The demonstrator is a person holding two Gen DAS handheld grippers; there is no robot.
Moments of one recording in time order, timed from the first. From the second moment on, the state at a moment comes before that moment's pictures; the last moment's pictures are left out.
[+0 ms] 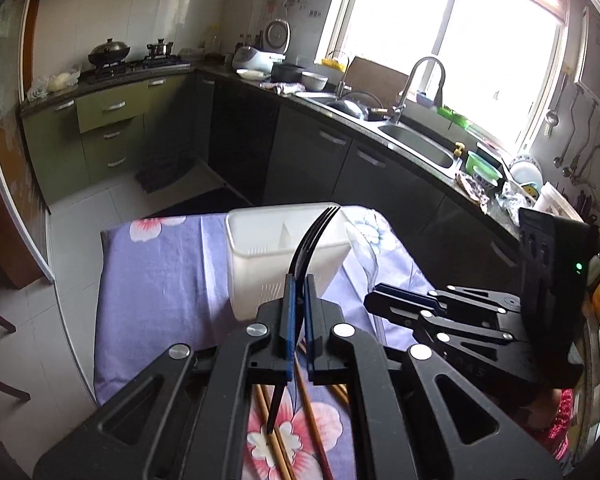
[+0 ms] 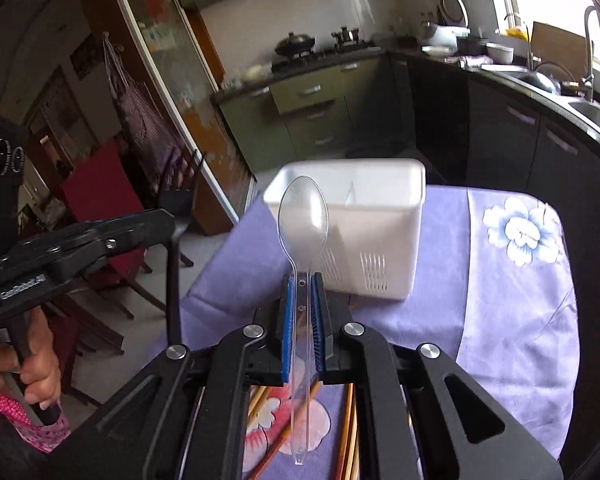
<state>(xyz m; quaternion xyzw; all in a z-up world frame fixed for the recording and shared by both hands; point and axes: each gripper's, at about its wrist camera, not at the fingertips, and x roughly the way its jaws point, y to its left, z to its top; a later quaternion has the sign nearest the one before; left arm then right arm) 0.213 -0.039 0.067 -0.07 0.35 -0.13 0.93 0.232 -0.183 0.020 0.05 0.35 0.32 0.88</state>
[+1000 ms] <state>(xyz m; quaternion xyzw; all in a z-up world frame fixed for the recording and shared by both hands) 0.311 -0.056 0.020 -0.05 0.23 -0.09 0.97 0.362 -0.181 0.039 0.04 0.16 0.21 0.96</state>
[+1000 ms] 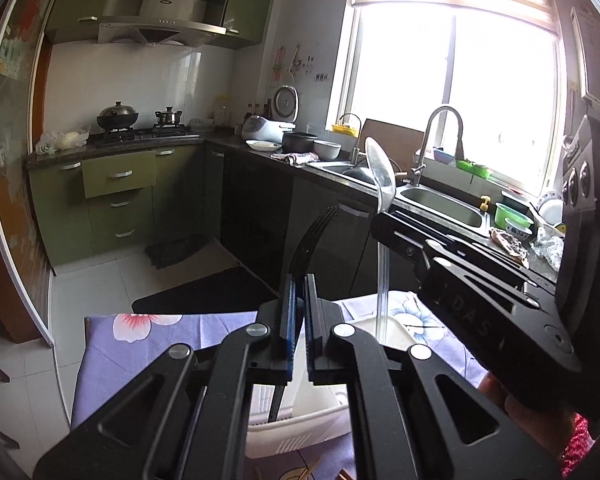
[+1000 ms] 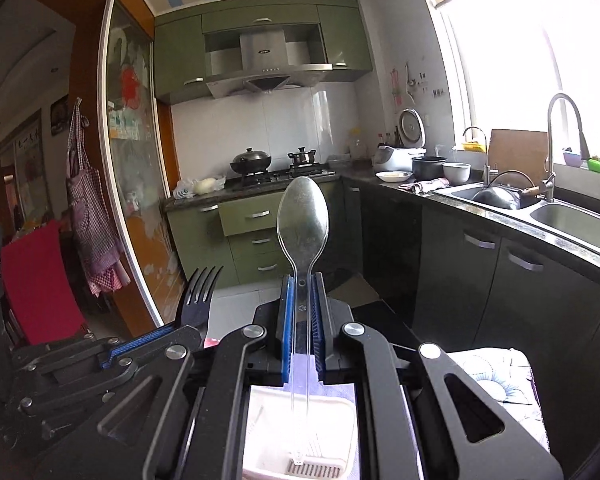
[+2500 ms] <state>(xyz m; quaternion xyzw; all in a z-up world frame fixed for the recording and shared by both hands) 0.259 -0.066 -0.121 0.10 0.48 -0.21 0.85 0.187 -0.297 -0.080 0.01 0.31 0.21 0.93</state>
